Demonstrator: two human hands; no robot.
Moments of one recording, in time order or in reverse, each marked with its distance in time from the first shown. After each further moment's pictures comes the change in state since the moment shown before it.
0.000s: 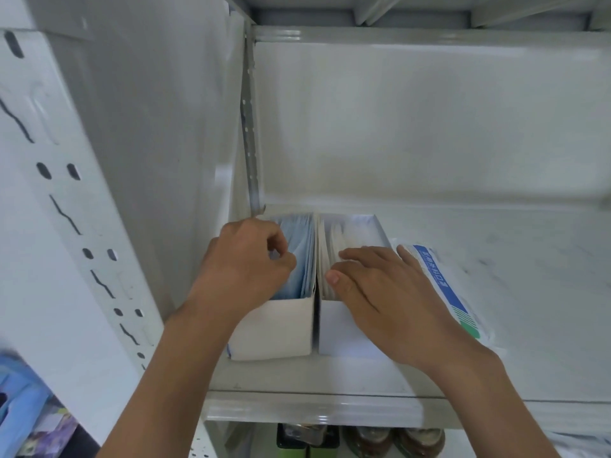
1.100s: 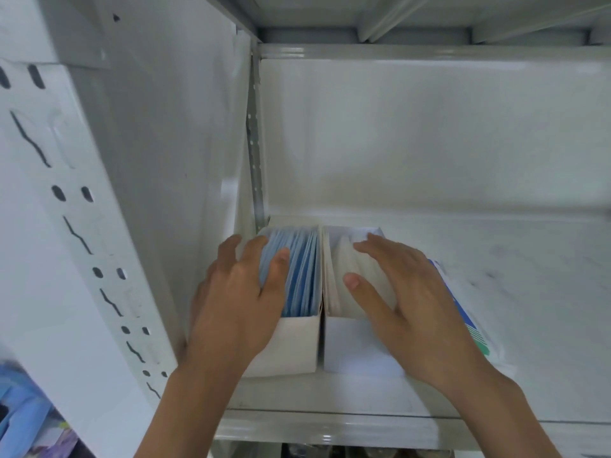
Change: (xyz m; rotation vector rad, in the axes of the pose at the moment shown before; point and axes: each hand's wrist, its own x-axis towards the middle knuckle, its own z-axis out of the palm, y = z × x) left_hand -0.024 -0.023 0.016 0.019 0.108 -0.057; right_hand -0.002 0.014 0.009 0.277 0.361 -0.025
